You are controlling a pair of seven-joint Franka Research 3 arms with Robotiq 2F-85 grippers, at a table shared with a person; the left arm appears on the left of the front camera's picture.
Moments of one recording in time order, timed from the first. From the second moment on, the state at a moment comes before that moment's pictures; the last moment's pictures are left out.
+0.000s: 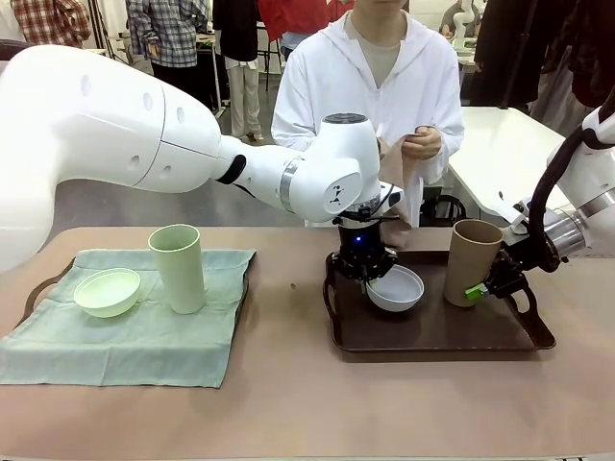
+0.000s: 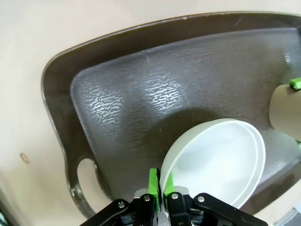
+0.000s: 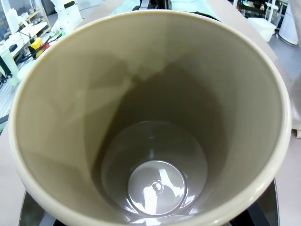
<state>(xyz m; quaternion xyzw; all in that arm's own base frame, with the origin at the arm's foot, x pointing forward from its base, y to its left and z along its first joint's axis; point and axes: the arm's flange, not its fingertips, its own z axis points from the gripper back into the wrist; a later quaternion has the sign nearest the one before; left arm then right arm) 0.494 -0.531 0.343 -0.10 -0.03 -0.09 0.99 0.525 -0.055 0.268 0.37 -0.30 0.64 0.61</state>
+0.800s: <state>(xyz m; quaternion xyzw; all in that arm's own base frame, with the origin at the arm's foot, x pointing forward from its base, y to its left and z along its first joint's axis) 0.436 -0.535 0.474 -0.12 -0.03 -0.09 0.99 0.449 -0.027 0.421 0.35 -0.29 0.68 0.58</state>
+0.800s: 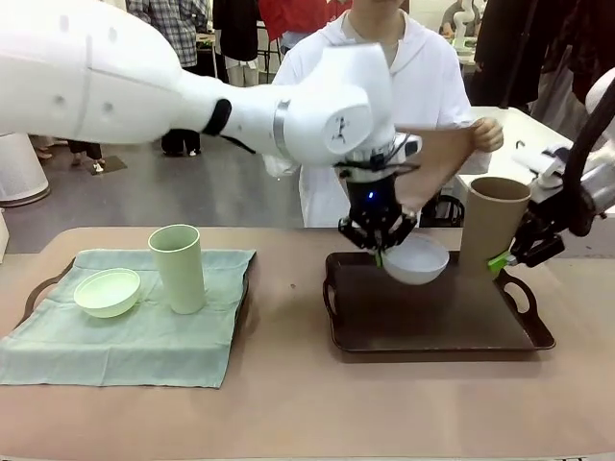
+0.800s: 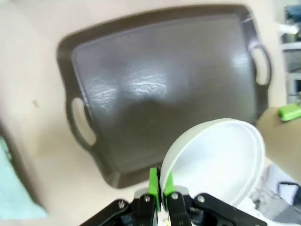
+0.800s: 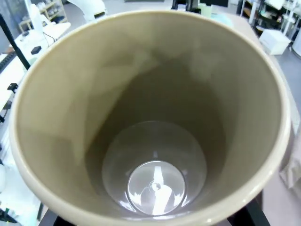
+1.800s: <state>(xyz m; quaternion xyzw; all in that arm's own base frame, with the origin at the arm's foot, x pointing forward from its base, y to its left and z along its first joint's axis) 0.396 -0.525 0.534 -0.13 -0.08 -0.10 0.98 0.409 -0.019 0.488 0.31 -0.31 0.69 0.57</state>
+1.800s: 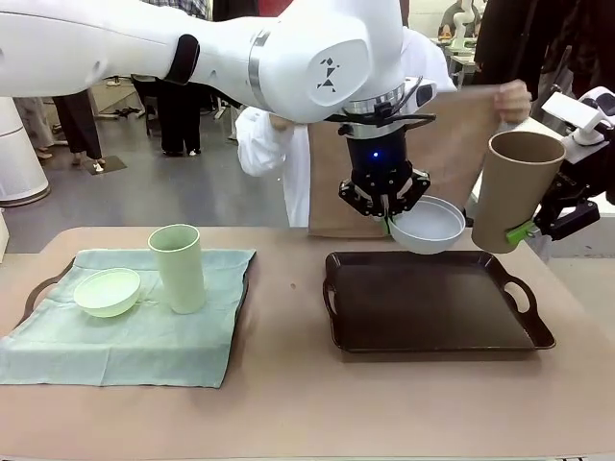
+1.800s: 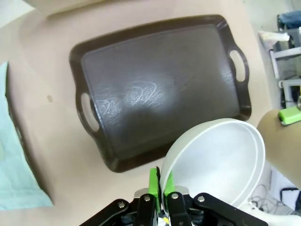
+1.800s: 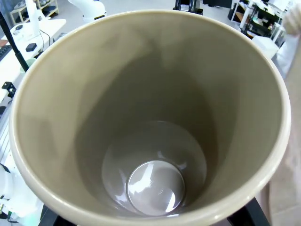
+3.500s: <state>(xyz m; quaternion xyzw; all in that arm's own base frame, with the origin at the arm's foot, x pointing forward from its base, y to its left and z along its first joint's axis) 0.396 -0.525 0.535 -0.13 -0.08 -0.10 0.98 0.409 -0.019 0.488 0.31 -0.31 0.69 0.57</state>
